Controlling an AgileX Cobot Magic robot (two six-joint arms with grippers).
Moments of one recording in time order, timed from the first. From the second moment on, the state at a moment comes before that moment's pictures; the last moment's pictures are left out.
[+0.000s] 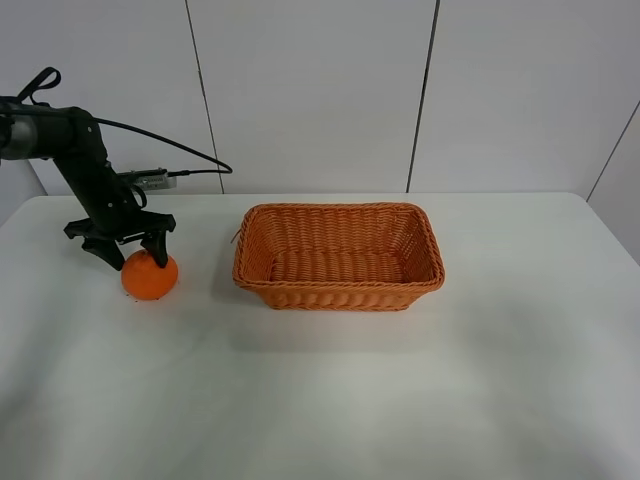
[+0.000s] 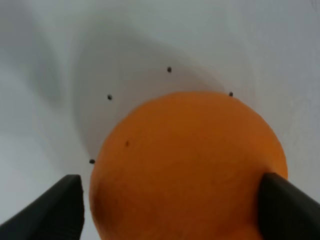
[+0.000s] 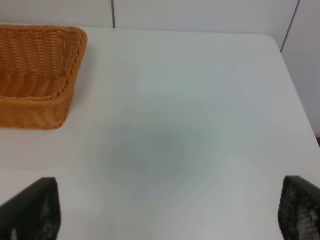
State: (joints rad) left arm 0.02 2.25 -1.68 -0.06 0.96 0.09; right arm 0.00 -0.01 -0.50 0.01 1.03 -0.01
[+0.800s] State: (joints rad) left arm 0.02 2.24 -1.72 -0.05 1.01 0.09; right arm 0.00 -0.01 -0.50 0.01 1.03 -0.01
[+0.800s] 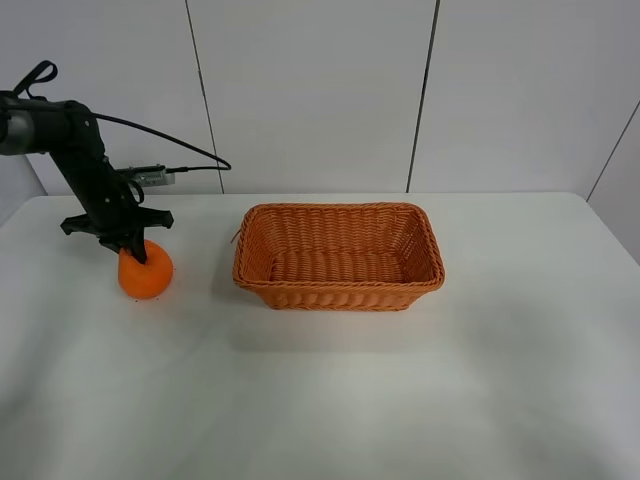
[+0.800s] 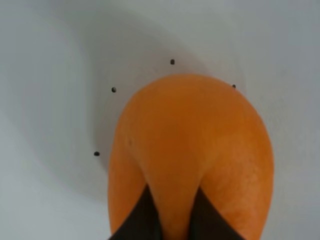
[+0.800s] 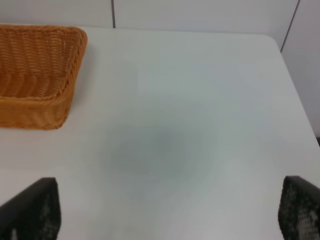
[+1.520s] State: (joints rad) left arm -0.03 2.06 -2.05 -0.11 1.19 0.06; right arm 0.00 -0.01 -0.50 0.01 1.03 -0.01
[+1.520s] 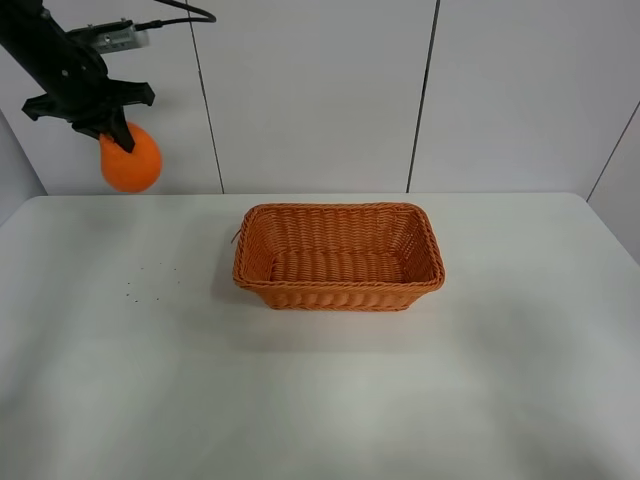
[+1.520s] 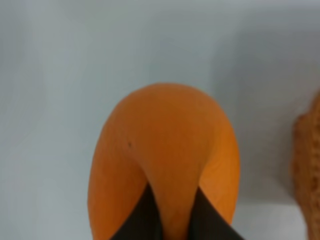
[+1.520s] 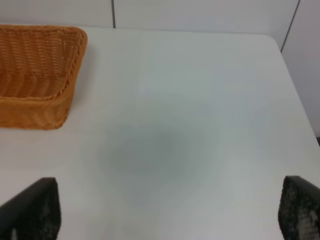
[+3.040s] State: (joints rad) left arm -0.60 2.45 -2.26 -0.09 1.10 0.08; right arm 0.00 -0.01 -0.50 0.01 1.03 -0.01
